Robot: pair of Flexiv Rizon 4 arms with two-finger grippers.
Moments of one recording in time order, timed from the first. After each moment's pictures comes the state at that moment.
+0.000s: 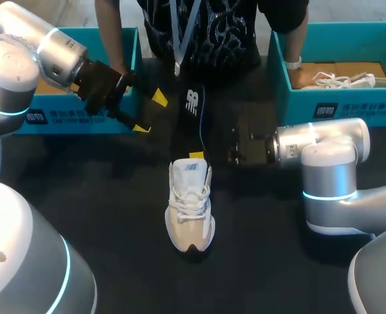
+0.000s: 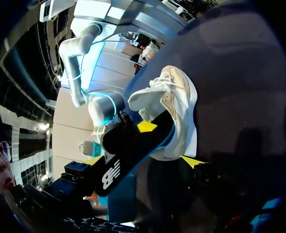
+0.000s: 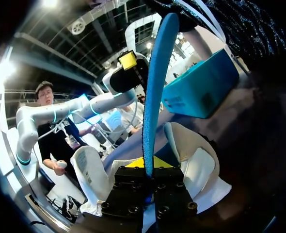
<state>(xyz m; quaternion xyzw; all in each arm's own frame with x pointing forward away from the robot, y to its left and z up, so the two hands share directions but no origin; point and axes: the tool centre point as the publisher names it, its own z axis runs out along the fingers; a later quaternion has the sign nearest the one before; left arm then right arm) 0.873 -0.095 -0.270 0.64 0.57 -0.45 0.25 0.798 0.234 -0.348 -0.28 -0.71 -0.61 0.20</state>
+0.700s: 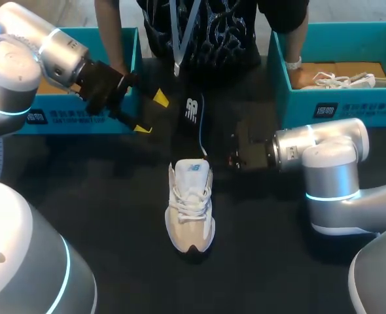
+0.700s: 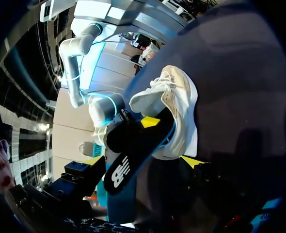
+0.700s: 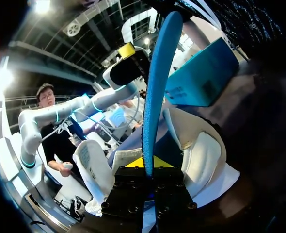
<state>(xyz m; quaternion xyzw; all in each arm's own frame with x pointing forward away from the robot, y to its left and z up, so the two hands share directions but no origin) 0.873 -0.098 -0.272 0.64 0.57 -0.46 0.24 0.783 0.234 -0.357 -0.28 -0.71 -0.59 0.24</state>
